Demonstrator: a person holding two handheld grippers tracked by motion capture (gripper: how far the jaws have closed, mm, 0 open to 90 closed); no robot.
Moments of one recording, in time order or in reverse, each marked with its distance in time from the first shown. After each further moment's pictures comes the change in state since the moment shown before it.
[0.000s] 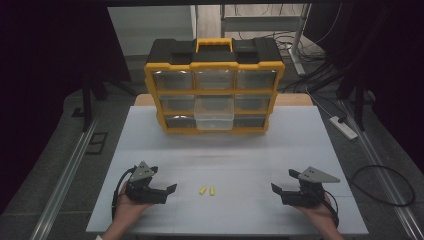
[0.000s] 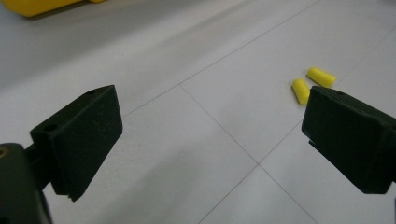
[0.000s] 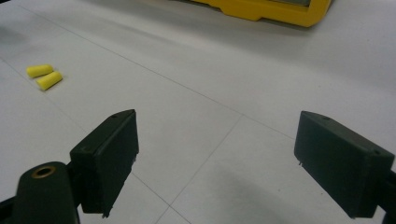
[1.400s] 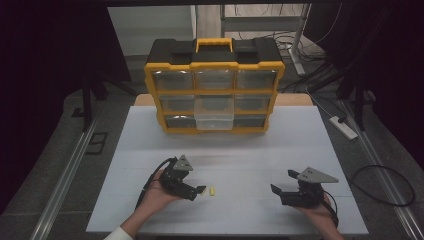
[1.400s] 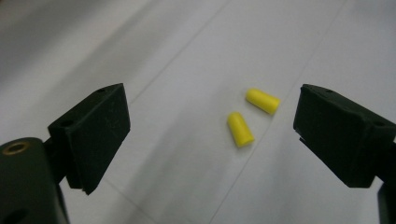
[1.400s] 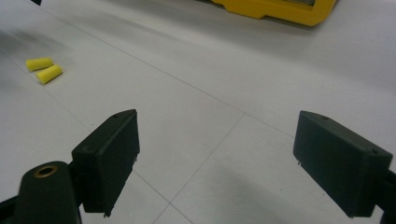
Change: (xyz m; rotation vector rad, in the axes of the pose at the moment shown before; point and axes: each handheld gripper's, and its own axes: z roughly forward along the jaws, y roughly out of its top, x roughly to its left) left arm -0.046 0.055 0.062 0.231 -0.163 0.197; right arm 0.001 0.000 0.001 0.007 0.002 -0.022
